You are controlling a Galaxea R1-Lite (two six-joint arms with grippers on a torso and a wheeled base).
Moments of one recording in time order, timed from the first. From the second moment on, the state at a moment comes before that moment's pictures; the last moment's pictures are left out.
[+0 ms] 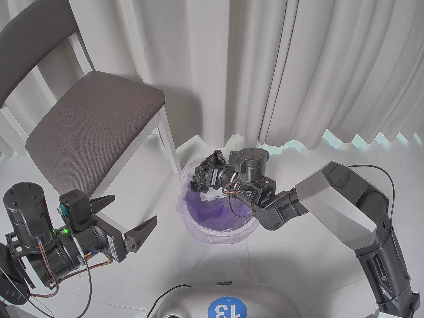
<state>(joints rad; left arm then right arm) -0.60 1.32 -0.32 -0.73 0.11 -0.02 0.61 2.59 -1.60 -0.85 -0.06 0.35</state>
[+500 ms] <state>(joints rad) -0.60 1.31 -0.32 -0.73 0.11 -0.02 0.60 2.48 -1.23 -1.03 -0.06 0.31</state>
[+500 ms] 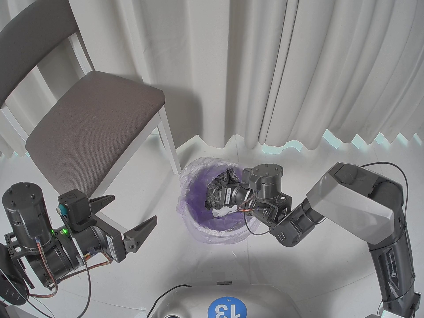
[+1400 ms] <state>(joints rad) -0.60 1.27 -0.32 -0.73 0.11 0.00 0.63 2.39 -0.88 -1.33 -0.06 0.21</state>
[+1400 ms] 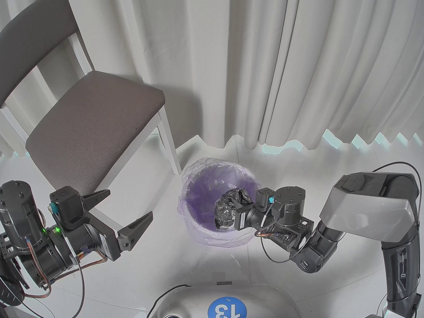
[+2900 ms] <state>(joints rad) -0.60 1.26 -0.32 -0.73 0.11 0.00 0.58 2.75 -1.52 -0.91 -0.03 0.21</state>
